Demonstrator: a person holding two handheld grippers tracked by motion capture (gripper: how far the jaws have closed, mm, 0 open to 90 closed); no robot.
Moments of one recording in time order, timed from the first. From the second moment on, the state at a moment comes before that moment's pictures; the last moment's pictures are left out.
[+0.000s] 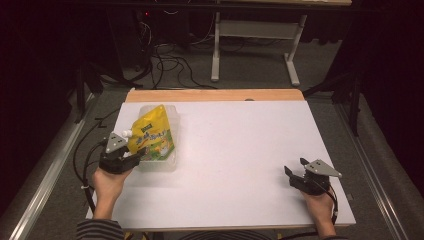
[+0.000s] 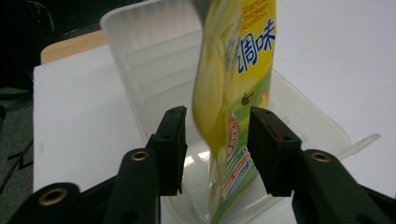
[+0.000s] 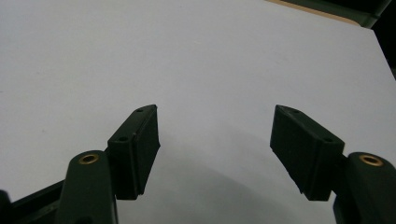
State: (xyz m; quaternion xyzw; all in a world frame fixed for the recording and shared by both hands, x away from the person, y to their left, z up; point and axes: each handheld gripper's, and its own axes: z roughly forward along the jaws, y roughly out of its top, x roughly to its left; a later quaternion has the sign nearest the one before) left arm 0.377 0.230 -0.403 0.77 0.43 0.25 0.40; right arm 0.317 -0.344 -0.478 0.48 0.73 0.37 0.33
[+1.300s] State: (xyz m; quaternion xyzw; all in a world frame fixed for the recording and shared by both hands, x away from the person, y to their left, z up) left arm 0.312 0.219 -0.403 0.74 0.44 0.24 0.46; right arm 0.316 -0.350 -0.475 0.48 0.72 0.41 0.28
